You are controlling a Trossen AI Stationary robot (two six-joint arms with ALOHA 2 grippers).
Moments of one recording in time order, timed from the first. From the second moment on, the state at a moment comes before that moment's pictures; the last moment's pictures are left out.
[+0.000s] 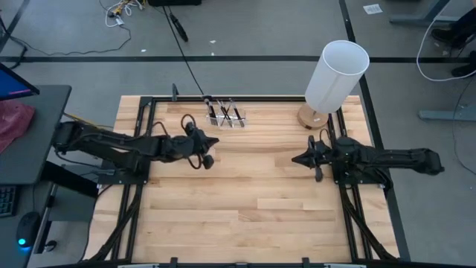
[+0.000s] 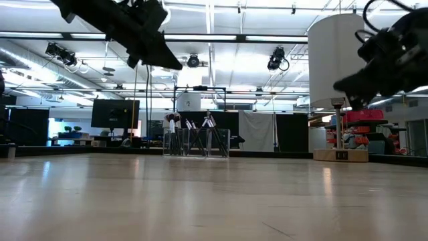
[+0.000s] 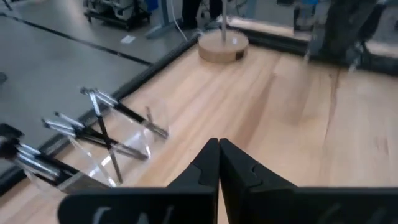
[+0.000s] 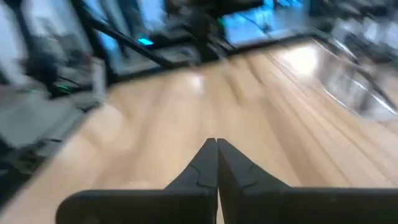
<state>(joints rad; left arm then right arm) -0.05 1.19 0.68 0.06 -0.55 -0.25 -0.11 0.24 0.02 0.05 -0.17 0.20</state>
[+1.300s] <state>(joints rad) -0.05 0.10 0.12 -0.05 -0.58 -0.20 -0.08 0.02 0.02 0.01 -0.01 0.23</state>
